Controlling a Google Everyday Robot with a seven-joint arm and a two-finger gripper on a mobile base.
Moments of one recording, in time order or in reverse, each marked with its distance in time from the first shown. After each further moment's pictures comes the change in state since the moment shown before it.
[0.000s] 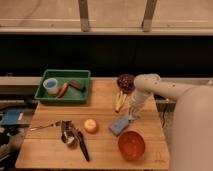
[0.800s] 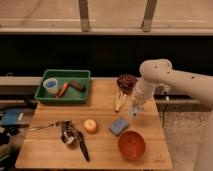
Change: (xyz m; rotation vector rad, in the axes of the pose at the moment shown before) arm 0.042 0.010 -0.117 0.011 -0.046 -0.142
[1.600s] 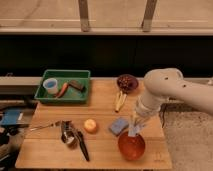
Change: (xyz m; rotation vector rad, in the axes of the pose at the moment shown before) arm 0.126 0.018 -0.037 -0.034 0.093 -0.071
